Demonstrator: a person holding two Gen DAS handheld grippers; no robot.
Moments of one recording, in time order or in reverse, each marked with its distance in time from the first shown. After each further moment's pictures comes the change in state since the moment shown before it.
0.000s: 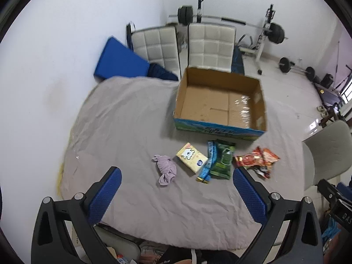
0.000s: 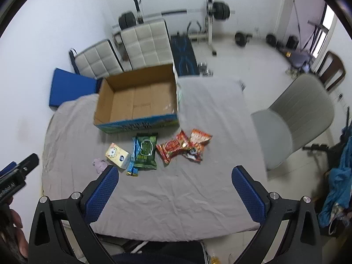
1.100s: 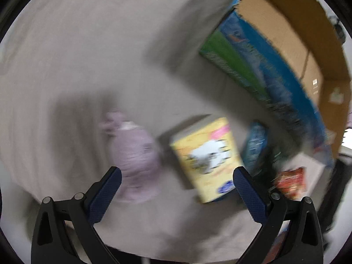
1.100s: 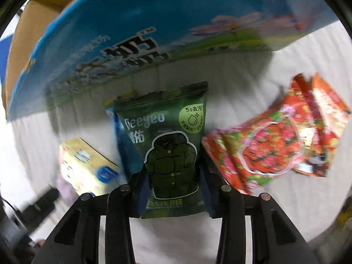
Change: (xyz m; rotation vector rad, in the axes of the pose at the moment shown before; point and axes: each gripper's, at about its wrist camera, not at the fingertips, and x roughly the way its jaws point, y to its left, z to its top) left arm 0.339 0.031 -0.008 -0.392 0.621 -0.209; right arm 0.439 0.102 0.011 0.082 0.574 0.041
